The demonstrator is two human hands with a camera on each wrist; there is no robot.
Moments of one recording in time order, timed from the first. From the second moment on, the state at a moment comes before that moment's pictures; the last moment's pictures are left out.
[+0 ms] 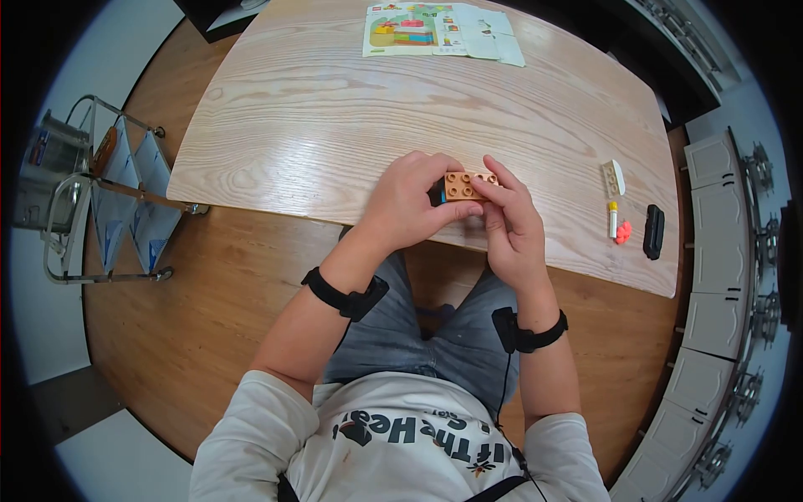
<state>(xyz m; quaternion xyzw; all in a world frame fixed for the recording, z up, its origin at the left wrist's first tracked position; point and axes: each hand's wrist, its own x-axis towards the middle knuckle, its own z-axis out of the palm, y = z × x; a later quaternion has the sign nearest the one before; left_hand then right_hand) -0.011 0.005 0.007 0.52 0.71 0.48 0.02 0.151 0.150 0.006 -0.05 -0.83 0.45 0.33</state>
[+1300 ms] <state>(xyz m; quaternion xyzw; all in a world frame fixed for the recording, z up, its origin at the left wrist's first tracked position) -0.004 0.003 0.010 0.49 0.71 0.50 0.04 0.168 0.141 0.040 -0.02 -0.86 0.26 0.43</state>
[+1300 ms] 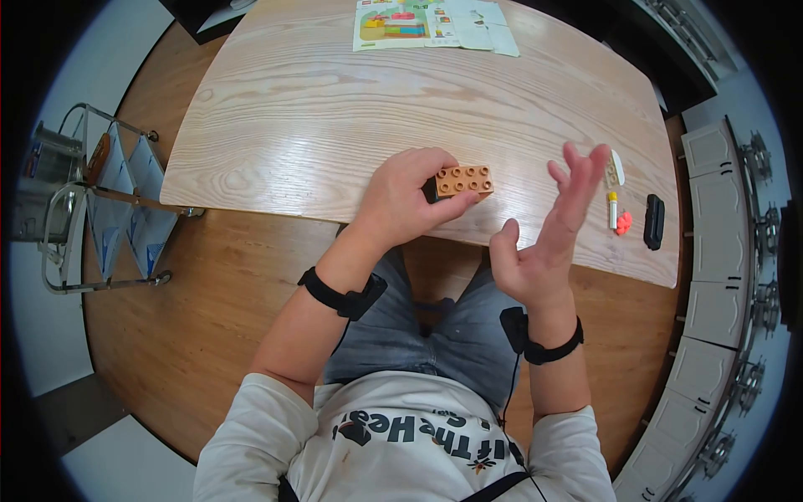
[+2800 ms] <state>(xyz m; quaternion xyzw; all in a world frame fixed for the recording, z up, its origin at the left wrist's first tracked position) -0.004 0.004 0.011 0.51 0.71 0.48 0.01 0.297 0.299 -0.015 -0.49 -0.79 0.07 0.36</state>
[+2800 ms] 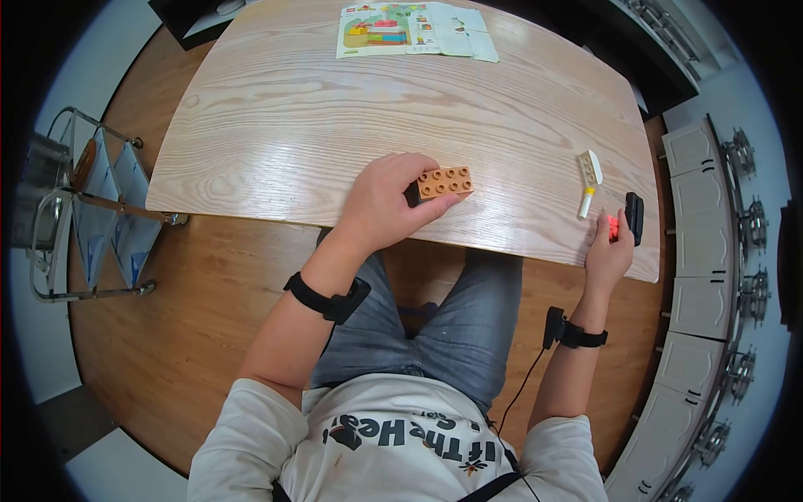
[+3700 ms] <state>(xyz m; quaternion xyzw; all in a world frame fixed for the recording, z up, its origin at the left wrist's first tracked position) -0.013 0.005 0.007 0.51 0.69 0.51 0.07 0.128 0.143 0.019 -0.02 -0.88 0.28 0.39</state>
